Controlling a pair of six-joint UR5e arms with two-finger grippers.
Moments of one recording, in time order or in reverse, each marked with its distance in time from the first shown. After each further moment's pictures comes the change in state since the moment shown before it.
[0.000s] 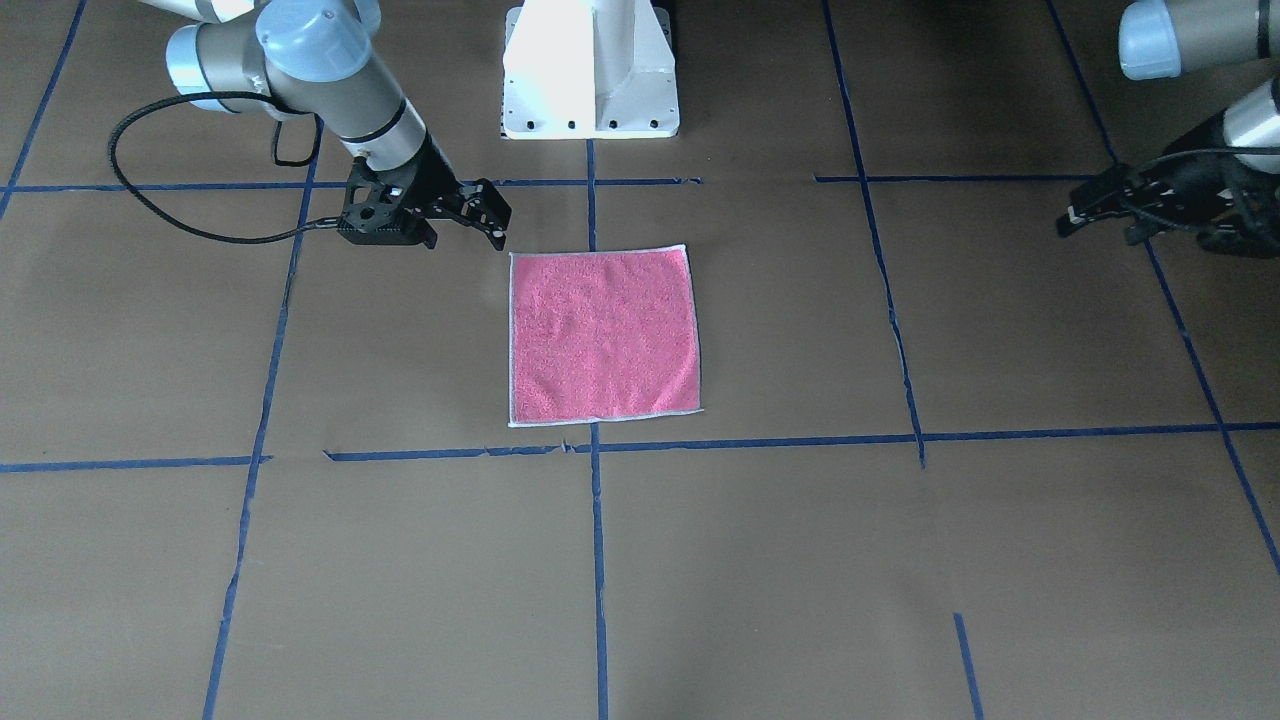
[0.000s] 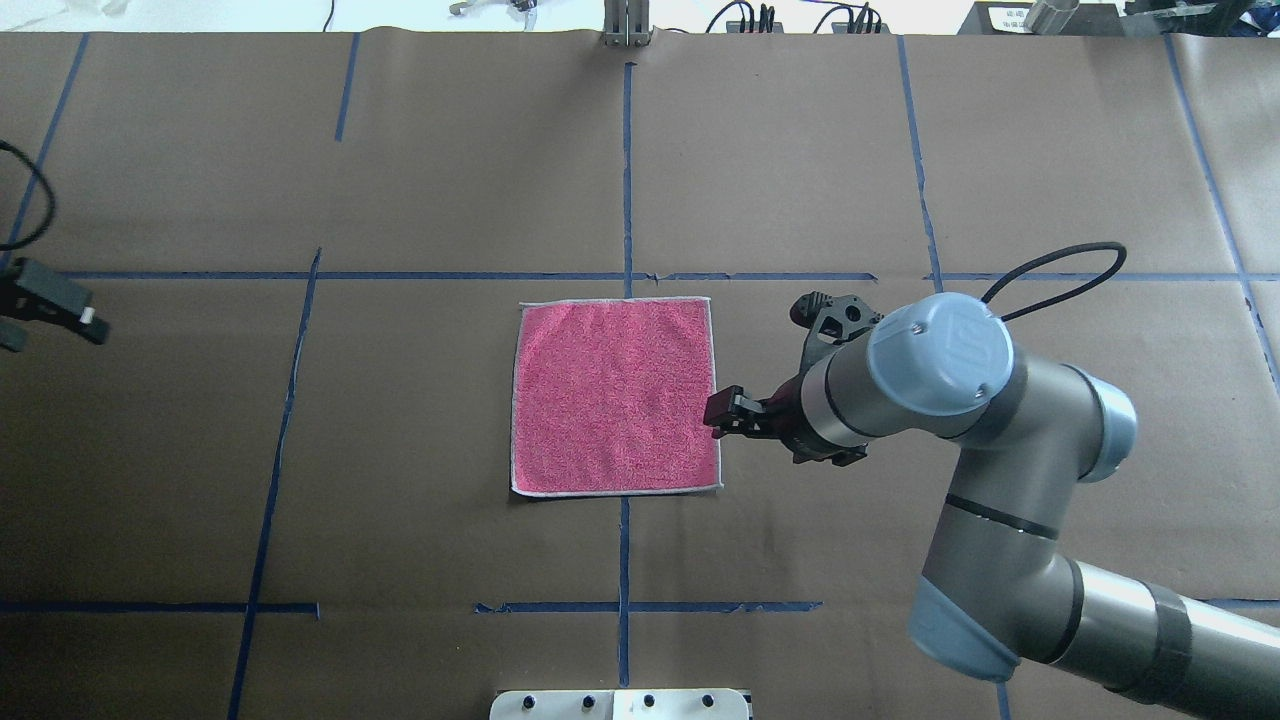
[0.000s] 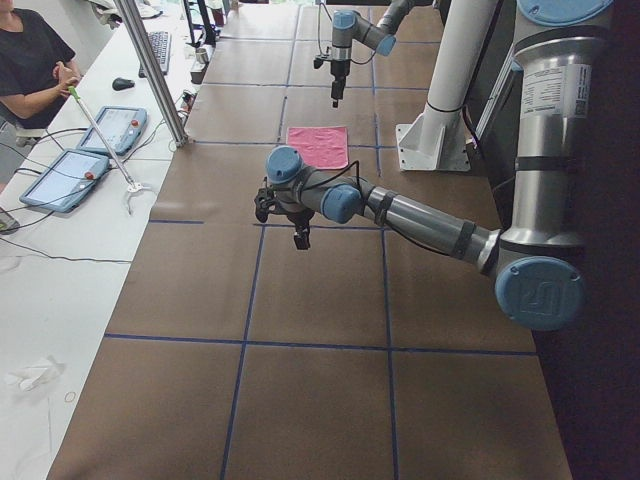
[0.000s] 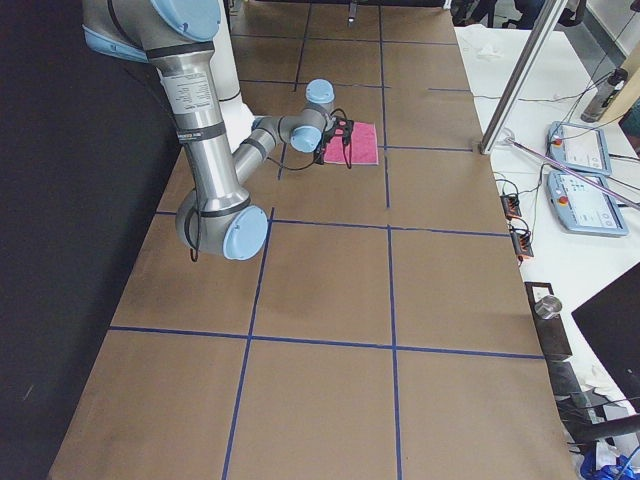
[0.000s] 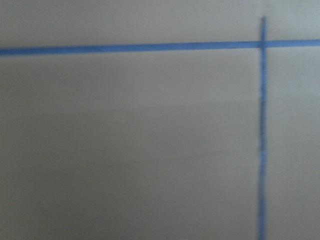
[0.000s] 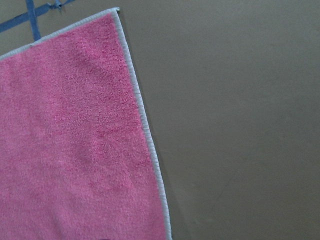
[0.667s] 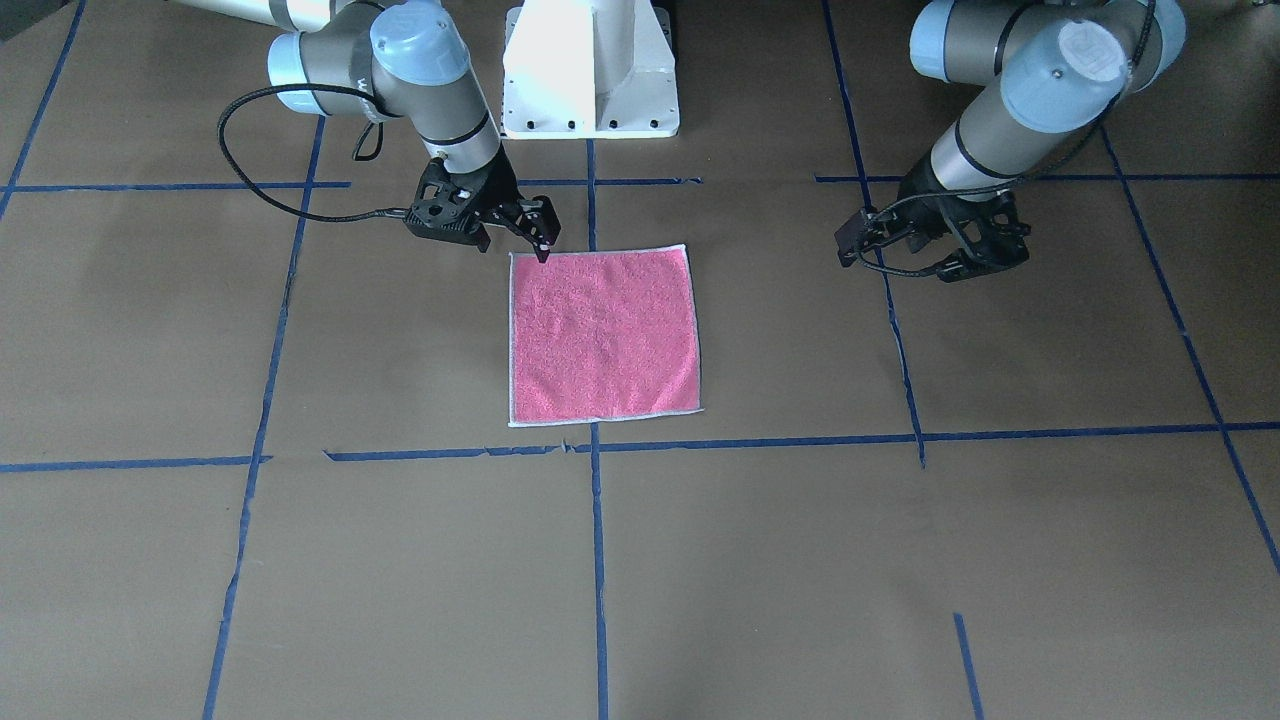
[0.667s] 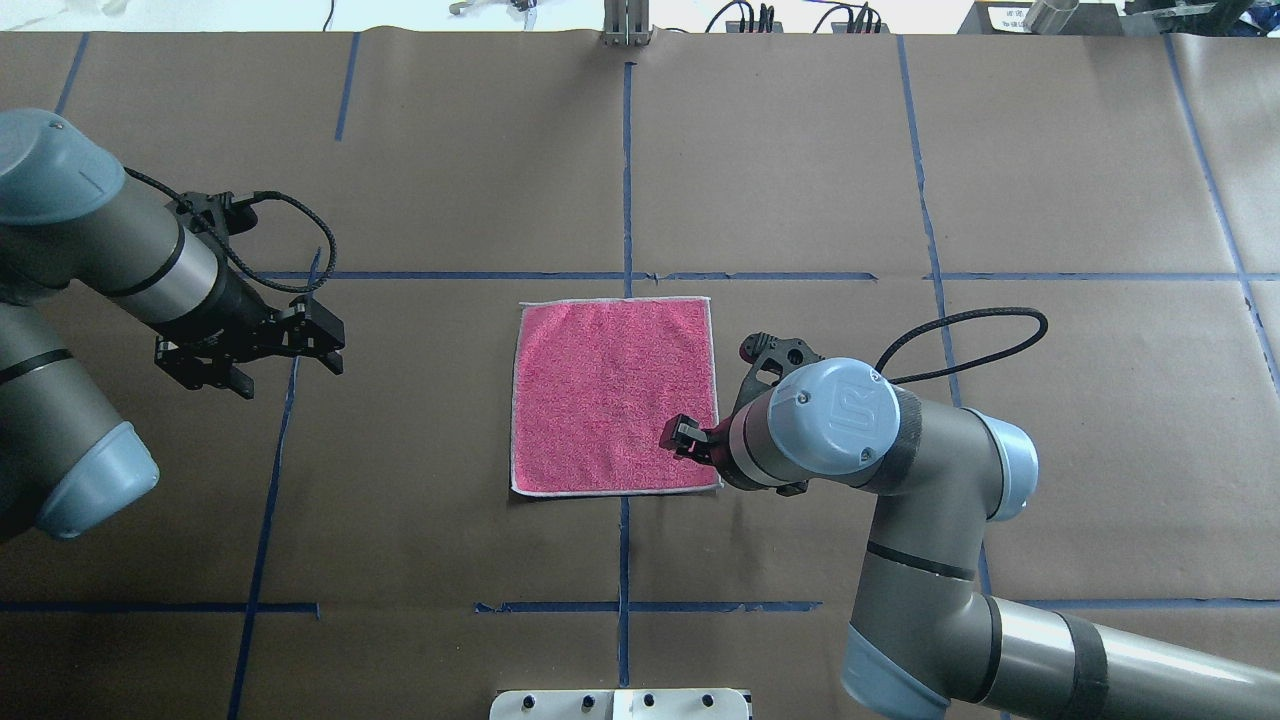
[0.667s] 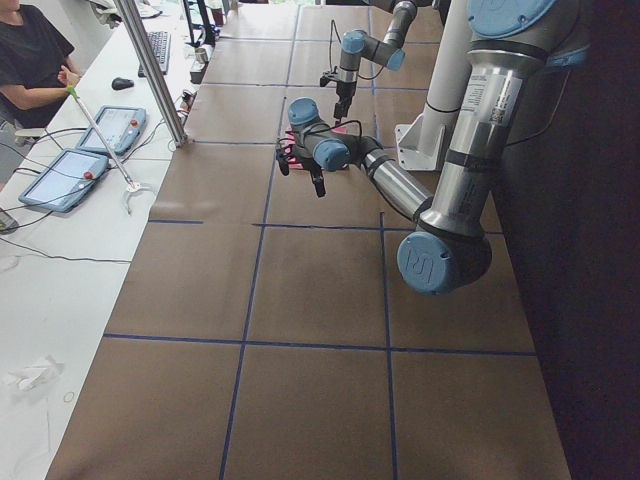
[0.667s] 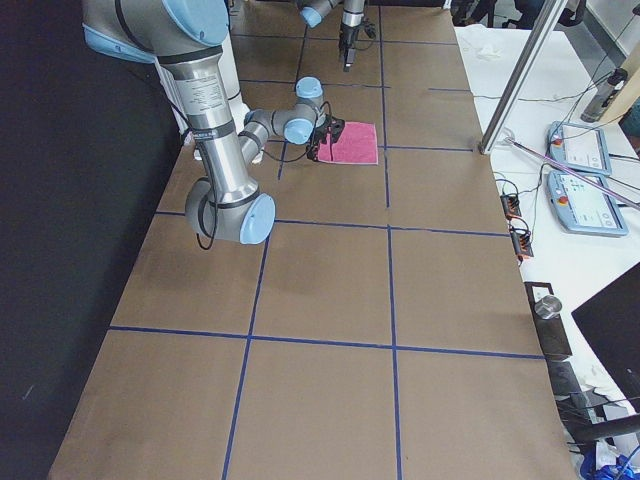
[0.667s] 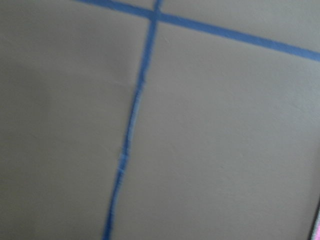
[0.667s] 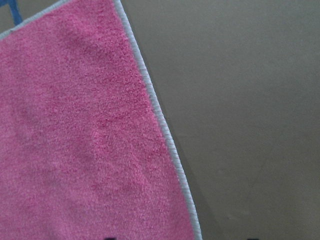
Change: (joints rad) left arm 0.312 -0.221 0.012 -0.009 0.220 -0.548; right arm -0.087 0.071 -0.088 -0.037 -0.115 0.106
